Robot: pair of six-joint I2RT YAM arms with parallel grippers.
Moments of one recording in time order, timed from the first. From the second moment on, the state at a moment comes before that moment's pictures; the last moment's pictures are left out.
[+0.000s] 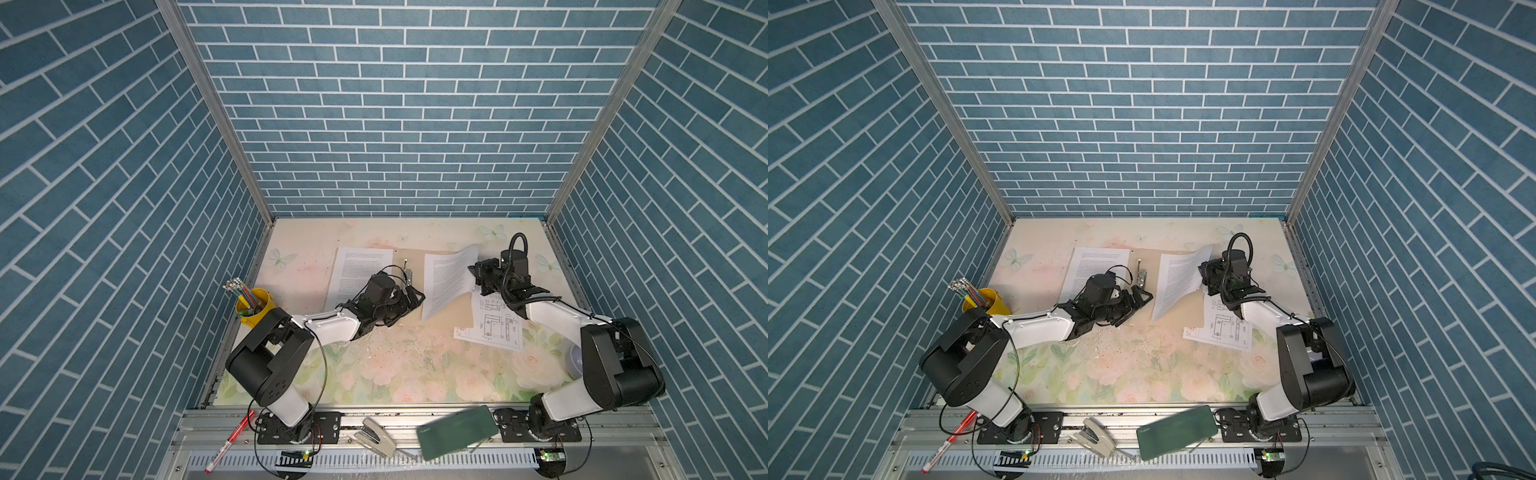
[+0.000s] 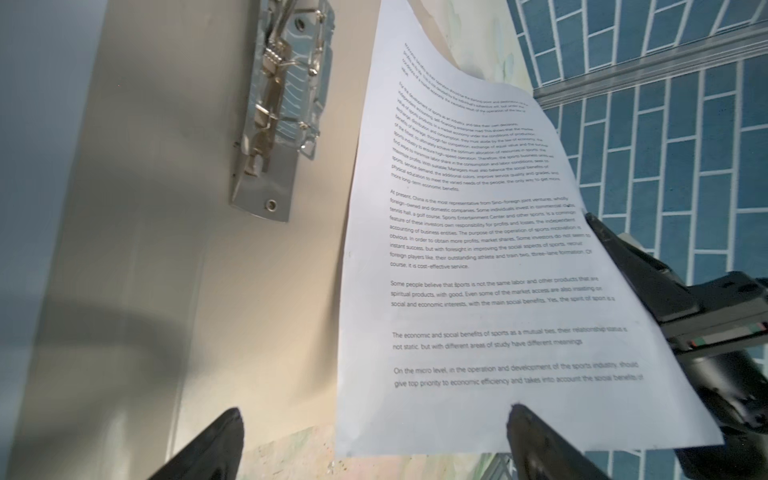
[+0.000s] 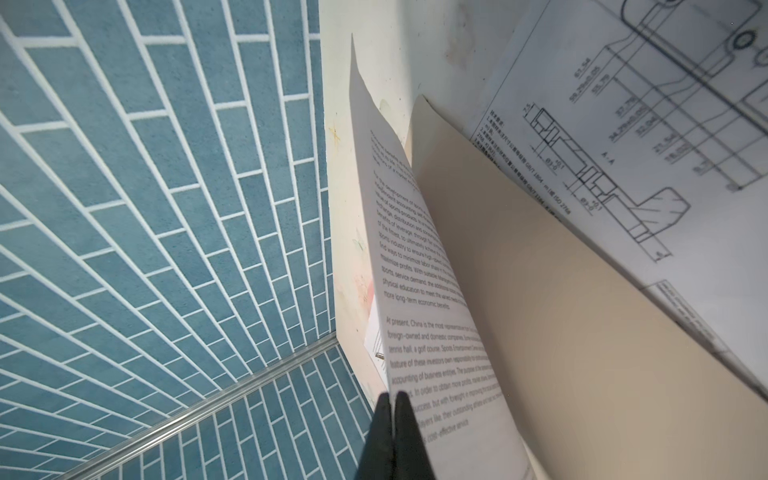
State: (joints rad) left arm -0.67 1.61 0.75 0.26 0.26 -1.14; right arm 0.29 1.50 0.78 0.19 -0.24 1.57
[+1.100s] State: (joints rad) left arm -0.92 1.83 0.60 0.84 0.06 -1.70; right arm 0.33 1.56 0.81 0.31 -0.23 1.64
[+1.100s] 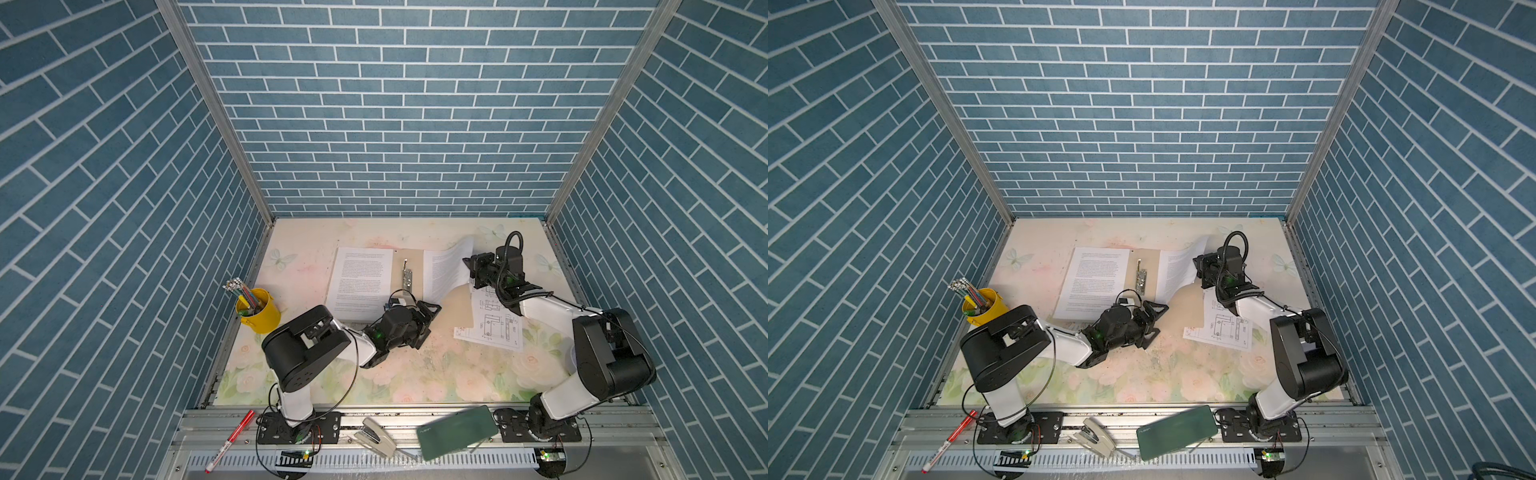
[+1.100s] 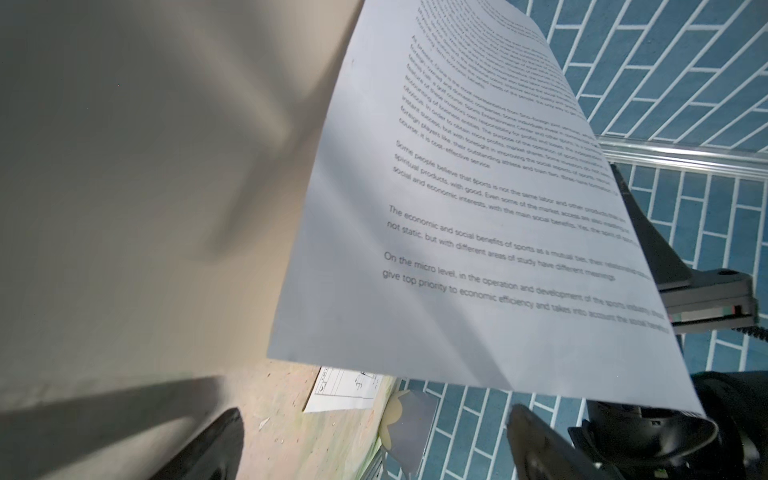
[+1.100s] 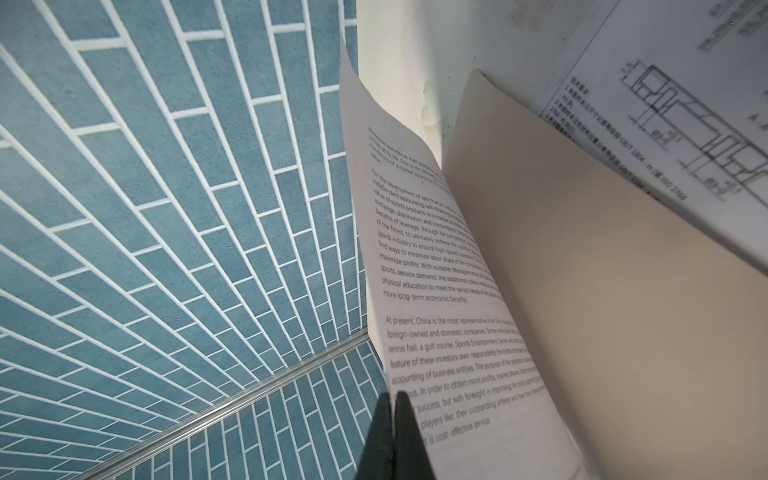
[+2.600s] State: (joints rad) left arm -0.97 1.62 0.51 0.81 -0.16 -1.77; right arm 0.31 1.64 0.75 0.40 -0.36 1.47
